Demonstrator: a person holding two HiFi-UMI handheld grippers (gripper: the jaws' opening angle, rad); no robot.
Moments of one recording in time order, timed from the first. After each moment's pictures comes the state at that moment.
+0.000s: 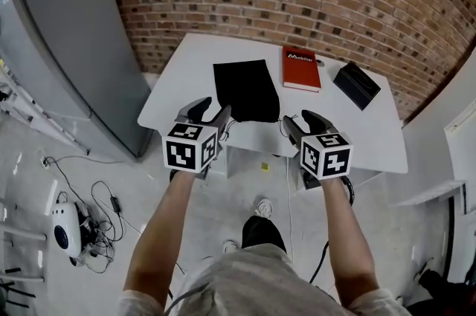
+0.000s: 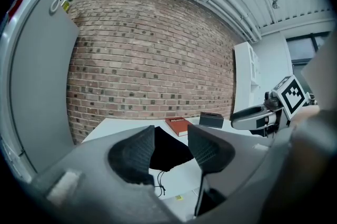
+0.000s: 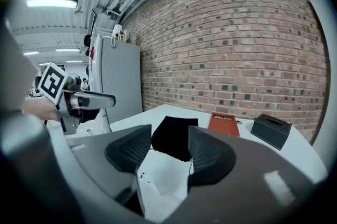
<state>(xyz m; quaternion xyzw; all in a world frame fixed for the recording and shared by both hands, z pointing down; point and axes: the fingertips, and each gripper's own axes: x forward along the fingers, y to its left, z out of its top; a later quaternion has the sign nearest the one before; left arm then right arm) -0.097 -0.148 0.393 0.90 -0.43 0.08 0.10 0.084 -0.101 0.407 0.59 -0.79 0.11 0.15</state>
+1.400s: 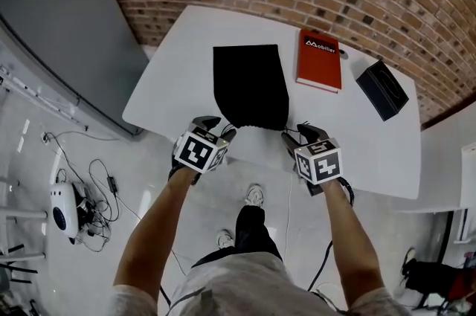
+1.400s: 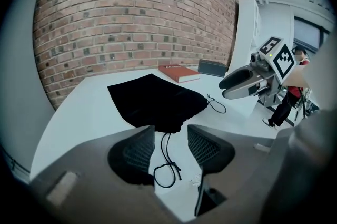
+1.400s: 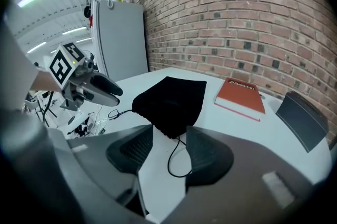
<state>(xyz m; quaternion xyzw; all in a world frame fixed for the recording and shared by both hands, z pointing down) -0.047 -0.214 0.580 0.87 -0.33 0.32 0.17 0.116 -0.187 0.567 0.49 -0.80 0.19 0.30</state>
